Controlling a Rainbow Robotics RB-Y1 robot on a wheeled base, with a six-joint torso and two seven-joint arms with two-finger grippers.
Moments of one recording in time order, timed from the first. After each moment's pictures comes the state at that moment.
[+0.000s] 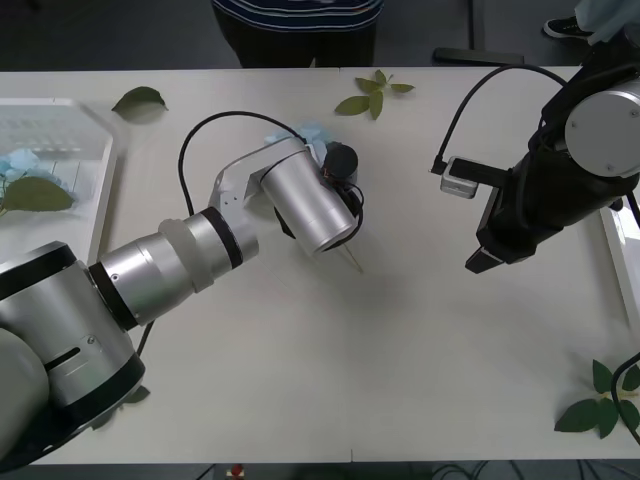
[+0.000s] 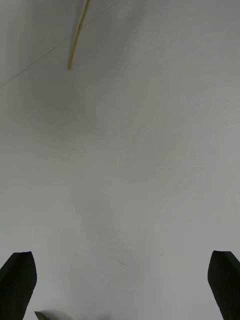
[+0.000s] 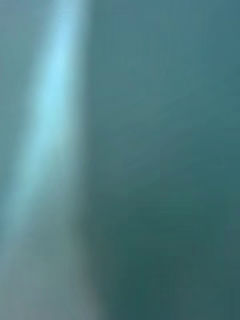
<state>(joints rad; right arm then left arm) -0.55 -0.58 0.13 -1.80 -0.80 1.84 2.17 -0.95 0.22 -0.87 -1.09 0.36 1.09 -0.33</state>
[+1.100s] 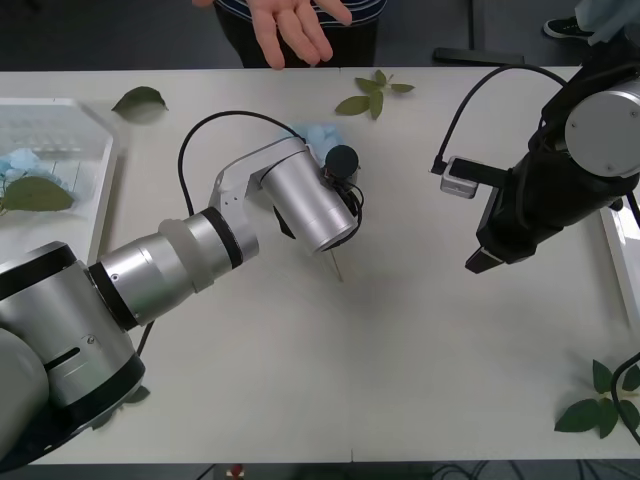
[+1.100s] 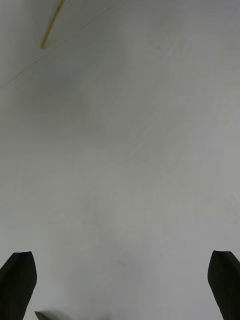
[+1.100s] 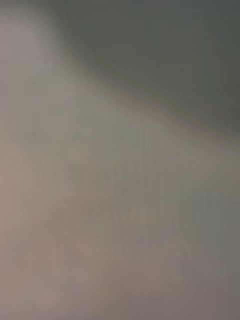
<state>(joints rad) -0.55 -0.58 0.13 -1.80 -0.80 1.84 2.17 -0.95 0.22 -0.87 -1.09 0.36 1.09 -0.33</state>
